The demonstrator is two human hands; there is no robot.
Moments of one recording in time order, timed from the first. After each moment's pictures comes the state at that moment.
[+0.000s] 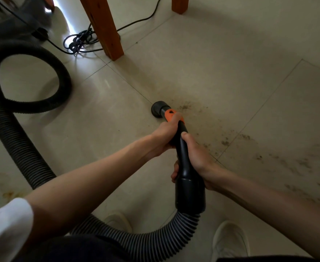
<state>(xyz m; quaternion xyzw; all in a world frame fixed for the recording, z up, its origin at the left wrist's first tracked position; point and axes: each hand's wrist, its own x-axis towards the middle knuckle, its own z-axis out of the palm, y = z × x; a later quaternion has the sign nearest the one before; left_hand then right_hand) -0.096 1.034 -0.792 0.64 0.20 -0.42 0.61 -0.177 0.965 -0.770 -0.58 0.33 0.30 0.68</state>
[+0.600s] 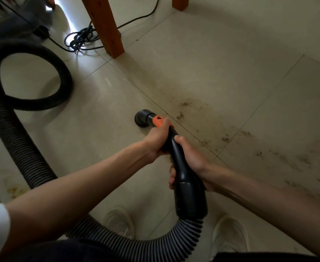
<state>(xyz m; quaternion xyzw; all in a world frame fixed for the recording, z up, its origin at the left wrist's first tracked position) -0.116 1.056 -0.789 0.63 0.24 -0.40 0.63 -0.188 0.969 -0.761 -0.53 0.30 0.39 0.69</state>
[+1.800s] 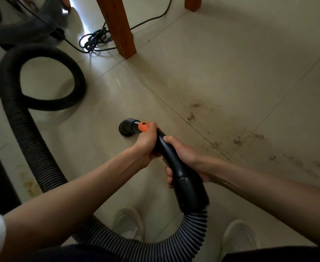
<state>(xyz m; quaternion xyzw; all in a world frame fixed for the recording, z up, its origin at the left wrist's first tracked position) -0.113 1.096 -0.799 0.63 0.33 -0.30 0.64 -0.166 0.992 -0.770 -0.54 0.23 0.47 0.66</state>
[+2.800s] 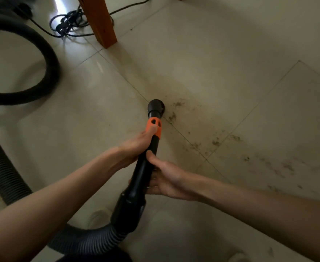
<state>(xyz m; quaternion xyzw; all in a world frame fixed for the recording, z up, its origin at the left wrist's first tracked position) -0.103 1.076 -0.795 0.73 0.14 -0.43 0.52 -0.179 0.982 -0.788 -0.39 0.27 0.48 0.74</state>
